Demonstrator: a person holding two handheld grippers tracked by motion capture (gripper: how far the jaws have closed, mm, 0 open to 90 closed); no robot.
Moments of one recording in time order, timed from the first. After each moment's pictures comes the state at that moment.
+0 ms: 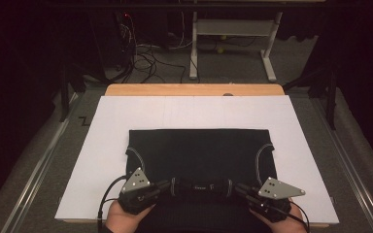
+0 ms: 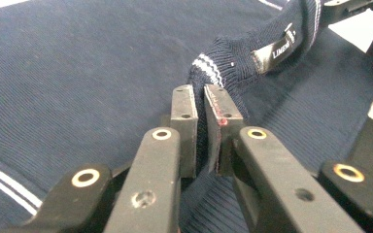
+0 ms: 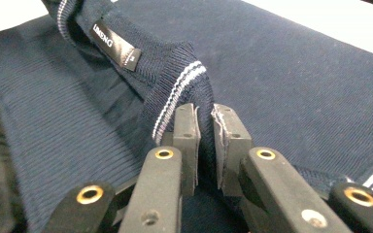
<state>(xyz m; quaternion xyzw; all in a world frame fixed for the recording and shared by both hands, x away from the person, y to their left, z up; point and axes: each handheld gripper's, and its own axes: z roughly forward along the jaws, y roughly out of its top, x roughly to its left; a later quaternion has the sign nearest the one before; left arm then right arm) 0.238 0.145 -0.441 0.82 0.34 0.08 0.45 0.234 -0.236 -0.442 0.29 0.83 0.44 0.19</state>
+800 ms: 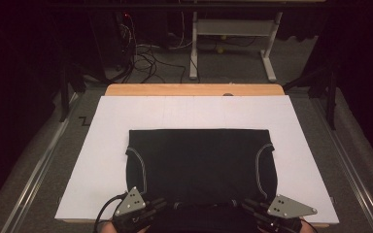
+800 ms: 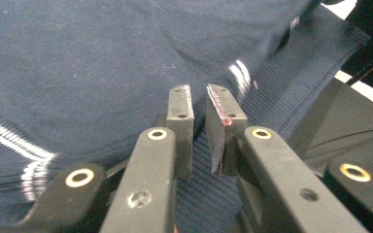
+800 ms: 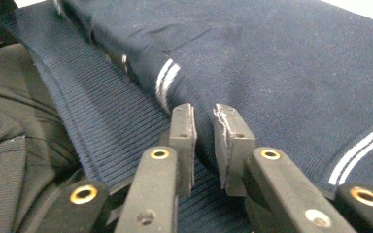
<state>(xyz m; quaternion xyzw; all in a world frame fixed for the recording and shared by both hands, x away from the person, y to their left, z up) 0.199 0.156 -0.449 0.82 0.34 0.08 0.45 0.200 -0.253 -0.447 0.29 0.84 0.43 0.17</state>
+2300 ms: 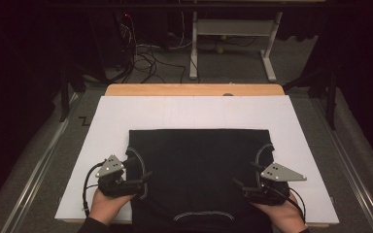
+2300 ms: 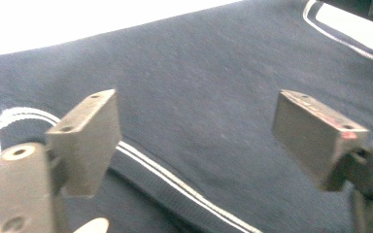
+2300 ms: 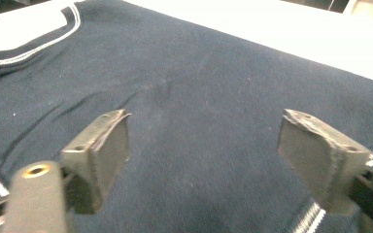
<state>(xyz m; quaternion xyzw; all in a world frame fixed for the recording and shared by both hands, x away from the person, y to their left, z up) 0.282 0.212 -0.448 0.77 0.40 0.14 0.49 0.269 -0.236 -0.435 0.36 0.79 0.46 0.21</state>
